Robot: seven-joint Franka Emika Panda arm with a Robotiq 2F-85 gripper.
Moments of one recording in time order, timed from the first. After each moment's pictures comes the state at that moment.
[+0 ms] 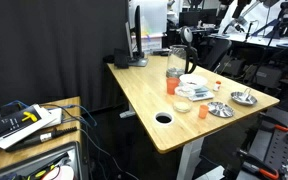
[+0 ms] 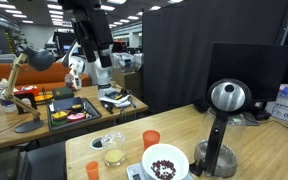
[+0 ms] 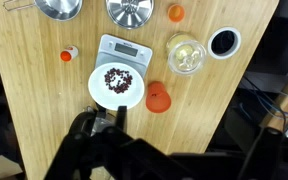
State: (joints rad) arm -0.07 -0.68 -0.02 -2.57 -0.02 2.12 0.06
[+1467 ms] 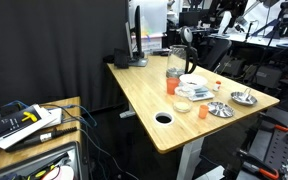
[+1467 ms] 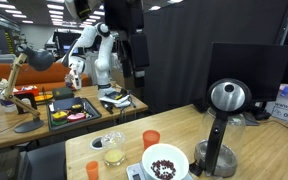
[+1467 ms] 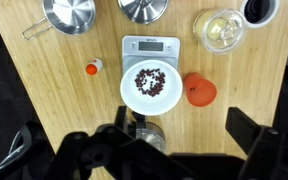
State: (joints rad) arm -0.17 -0.40 -0.07 -2.43 -0.04 2.16 0.21
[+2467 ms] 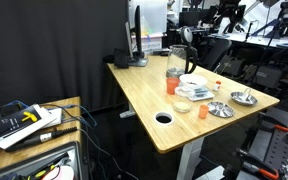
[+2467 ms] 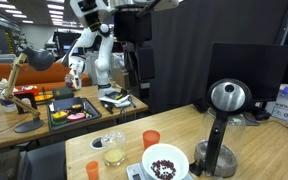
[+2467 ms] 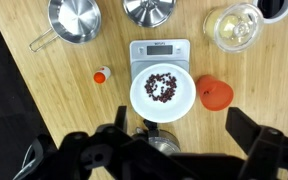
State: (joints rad) arm -0.18 -0.33 -0.09 -2.41 -0.06 2.17 0.26
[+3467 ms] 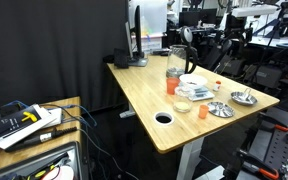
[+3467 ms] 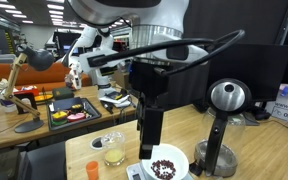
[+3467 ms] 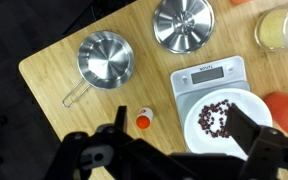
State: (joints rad) arm -0.24 -0.15 -0.17 -2.42 -0.06 2.16 0.35
